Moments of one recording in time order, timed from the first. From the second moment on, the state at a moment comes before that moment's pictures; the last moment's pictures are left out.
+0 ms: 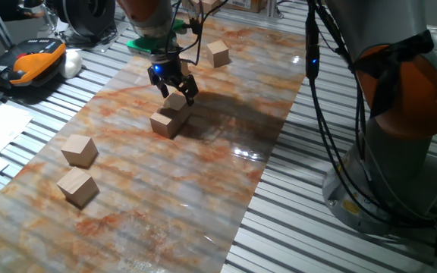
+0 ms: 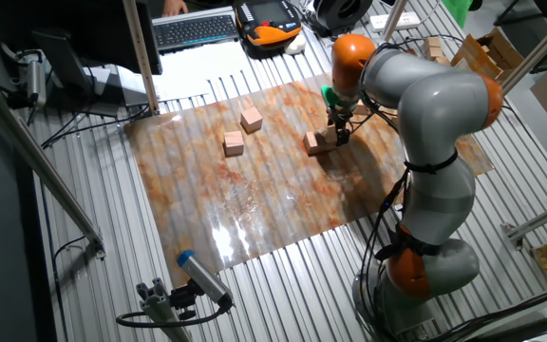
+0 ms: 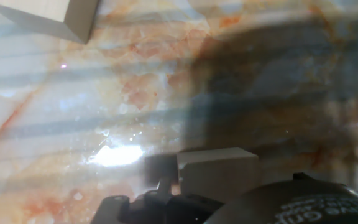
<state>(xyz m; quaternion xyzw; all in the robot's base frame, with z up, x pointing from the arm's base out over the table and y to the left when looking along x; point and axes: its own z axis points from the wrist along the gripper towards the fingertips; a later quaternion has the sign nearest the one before) 0.553 -0.051 0.072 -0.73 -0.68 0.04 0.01</state>
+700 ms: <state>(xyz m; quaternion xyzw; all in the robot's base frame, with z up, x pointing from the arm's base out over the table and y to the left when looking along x) 0.552 -0.051 0.079 -0.65 -0.76 0.01 -0.02</state>
